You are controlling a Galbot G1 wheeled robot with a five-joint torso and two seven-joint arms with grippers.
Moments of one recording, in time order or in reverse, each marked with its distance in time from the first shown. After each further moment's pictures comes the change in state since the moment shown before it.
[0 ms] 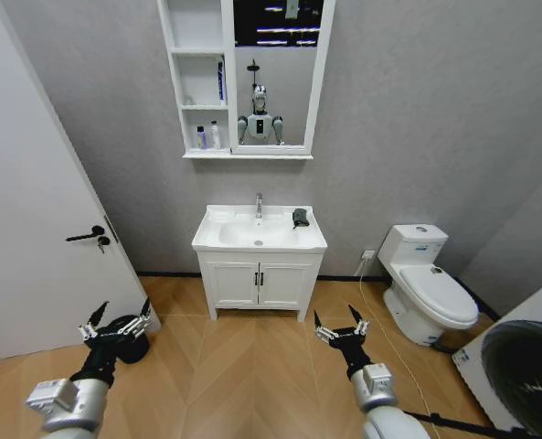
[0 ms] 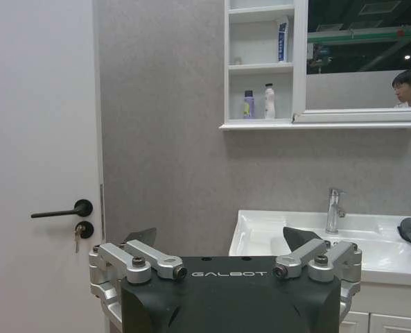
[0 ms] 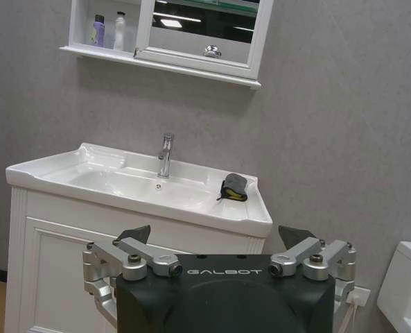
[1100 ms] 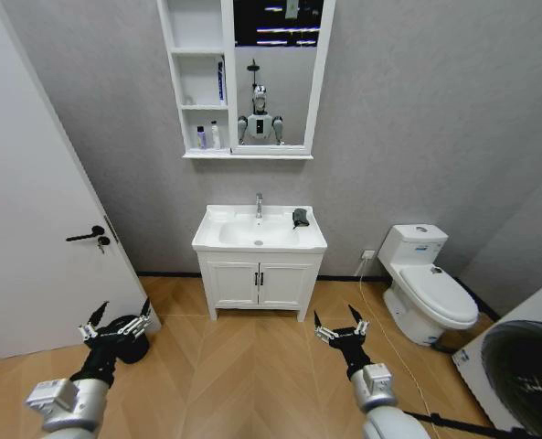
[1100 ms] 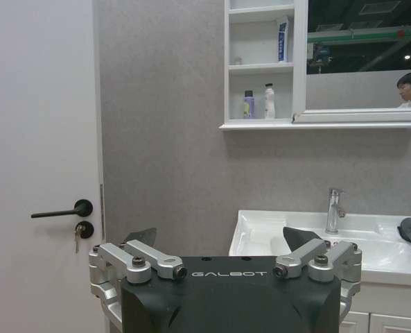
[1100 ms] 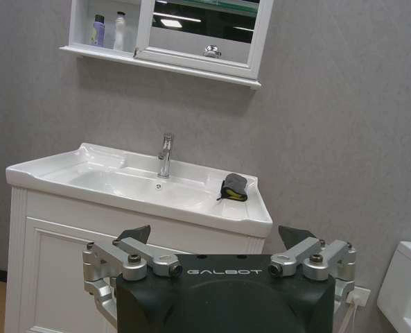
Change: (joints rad) left arm 0.000 0.000 0.000 0.000 0.000 0.000 0.000; right arm 0.000 0.000 0.000 0.000 0.000 0.000 0.000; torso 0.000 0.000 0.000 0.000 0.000
